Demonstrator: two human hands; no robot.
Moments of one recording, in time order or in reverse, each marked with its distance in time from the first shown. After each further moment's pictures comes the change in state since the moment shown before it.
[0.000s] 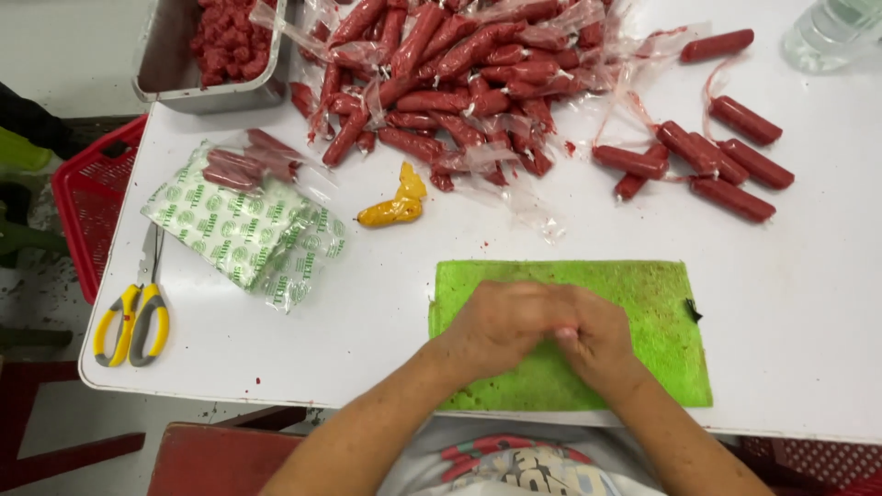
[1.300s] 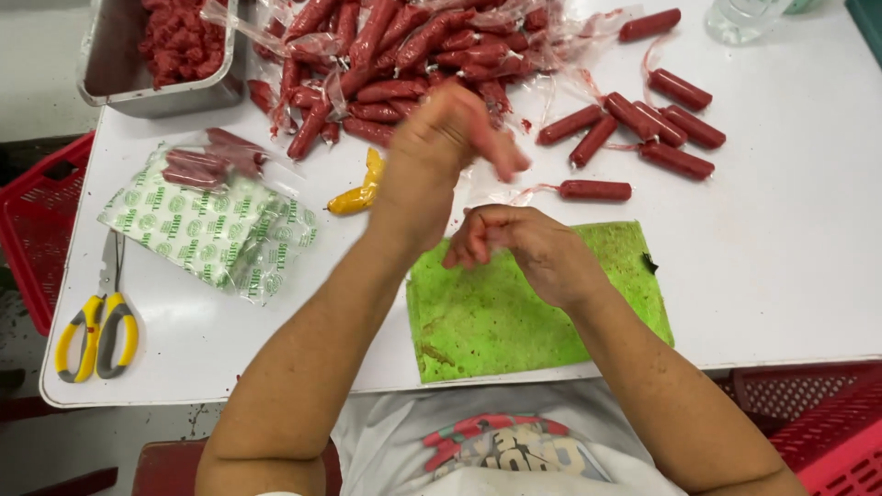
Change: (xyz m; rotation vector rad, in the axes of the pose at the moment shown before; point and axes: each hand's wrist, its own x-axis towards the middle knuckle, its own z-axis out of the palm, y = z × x) left_hand 0.119 0.101 -0.014 0.218 -0.008 -0.268; right_hand 0.092 -0.089 0.002 0.732 -0.407 0.274
